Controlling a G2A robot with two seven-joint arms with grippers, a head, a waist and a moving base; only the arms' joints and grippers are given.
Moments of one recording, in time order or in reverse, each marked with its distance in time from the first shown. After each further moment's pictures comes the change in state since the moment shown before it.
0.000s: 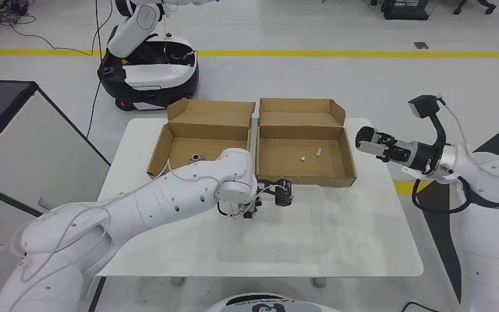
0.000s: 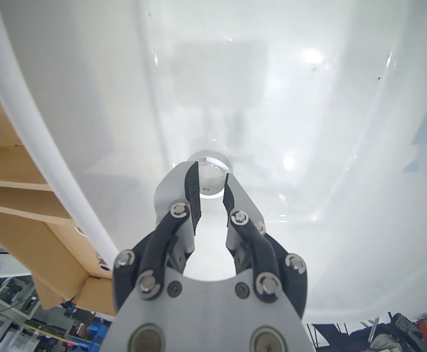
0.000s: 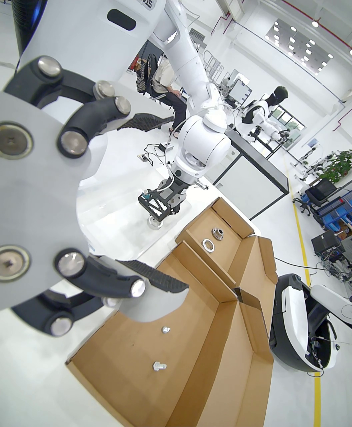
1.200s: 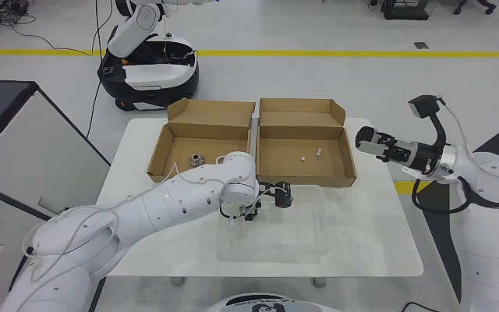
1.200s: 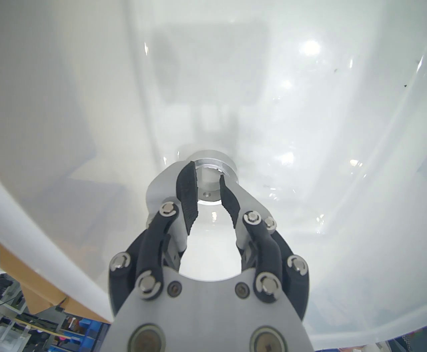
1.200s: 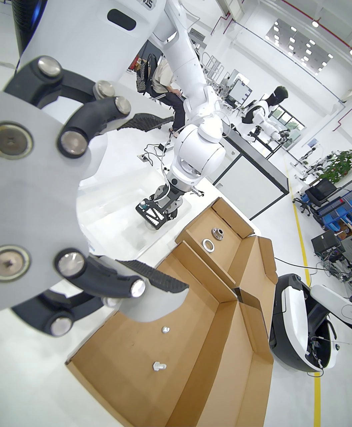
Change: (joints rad) left arm 0.036 -0.034 0.000 0.056 0.027 0.010 -0.010; right arm 0.000 0.000 0.000 0.000 0.000 0.000 0.000
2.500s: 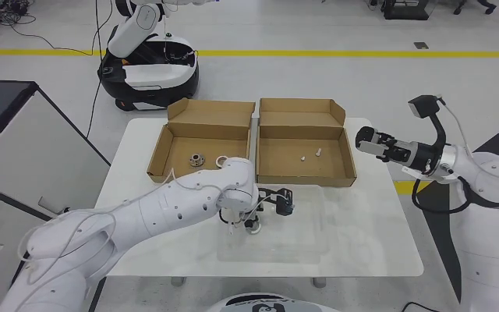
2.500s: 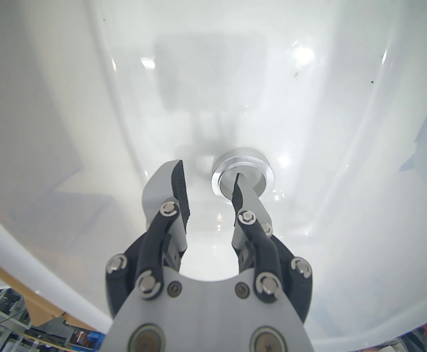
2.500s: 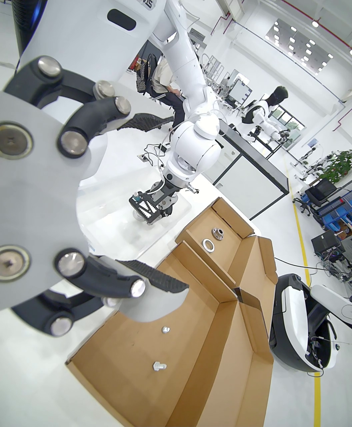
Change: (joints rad) left arm 0.023 0.033 0.000 -0.067 0.013 -0.034 0.034; right arm 0.000 0.000 0.000 0.000 0.000 0.000 0.000
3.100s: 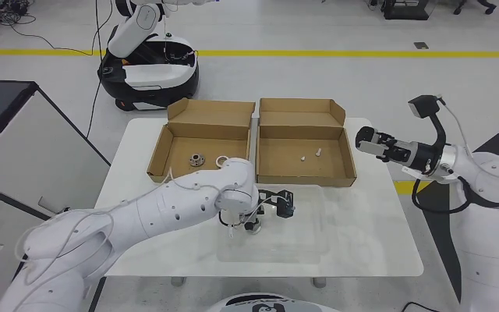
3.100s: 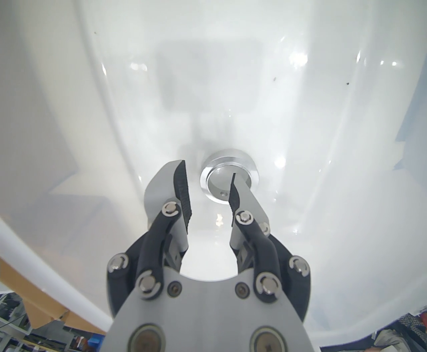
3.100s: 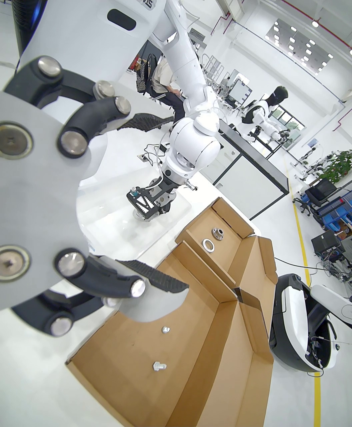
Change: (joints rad) left arm -0.012 0.011 0.000 -0.026 -0.078 0.036 -0.036; right arm 0.000 0.000 0.000 0.000 0.000 0.000 0.000
